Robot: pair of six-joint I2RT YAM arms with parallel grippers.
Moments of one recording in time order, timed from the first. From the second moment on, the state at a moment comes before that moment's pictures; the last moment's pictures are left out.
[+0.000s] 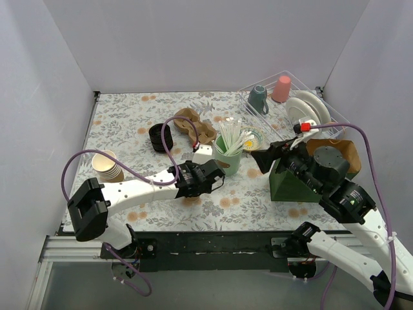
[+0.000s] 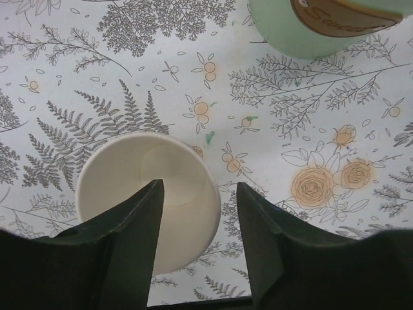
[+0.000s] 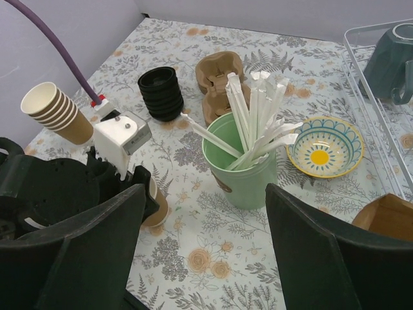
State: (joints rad) left arm -1.09 1.48 1.07 -0.69 -0.58 -0.79; right arm 0.72 0.67 1.00 -0.48 0.09 0.28
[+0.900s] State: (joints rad) left arm -0.45 1.52 1.45 -0.71 -0.42 -0.48; right arm 0.72 0.66 0.98 -0.48 0.04 0.27
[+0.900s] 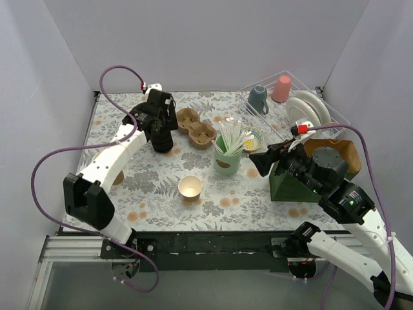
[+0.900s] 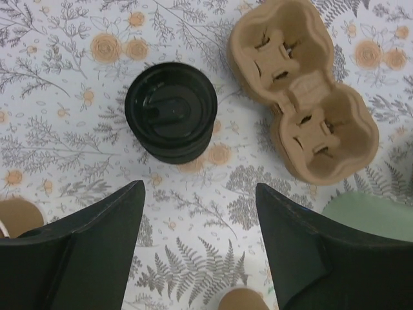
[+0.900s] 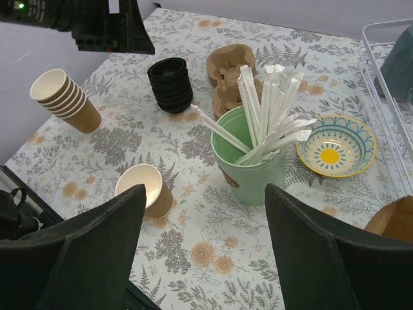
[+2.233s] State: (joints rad) left arm -0.30 1.96 1.66 -0.69 -0.17 -0.30; right arm 0.72 0.68 0.98 -0.48 0.03 0.22
